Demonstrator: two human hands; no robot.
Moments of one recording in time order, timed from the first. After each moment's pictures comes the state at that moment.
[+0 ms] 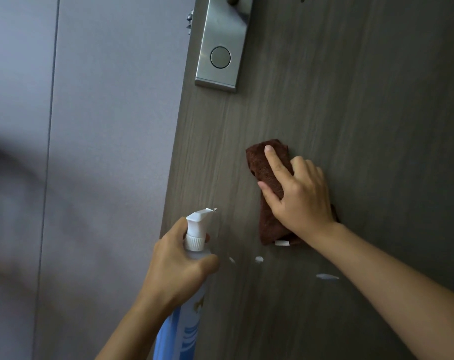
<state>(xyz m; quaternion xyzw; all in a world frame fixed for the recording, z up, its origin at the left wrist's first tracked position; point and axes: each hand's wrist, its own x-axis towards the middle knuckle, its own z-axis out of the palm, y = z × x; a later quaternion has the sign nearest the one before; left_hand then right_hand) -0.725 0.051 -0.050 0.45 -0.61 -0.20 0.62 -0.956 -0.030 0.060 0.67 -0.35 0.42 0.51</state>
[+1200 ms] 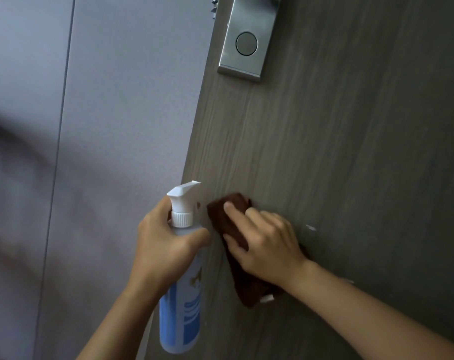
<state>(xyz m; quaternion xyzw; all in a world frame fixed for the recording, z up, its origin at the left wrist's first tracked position) -0.698 0.042 -0.042 0.41 -0.54 -0.18 0.71 -0.900 -0.025 -0.025 0.79 -0.27 0.35 0.43</state>
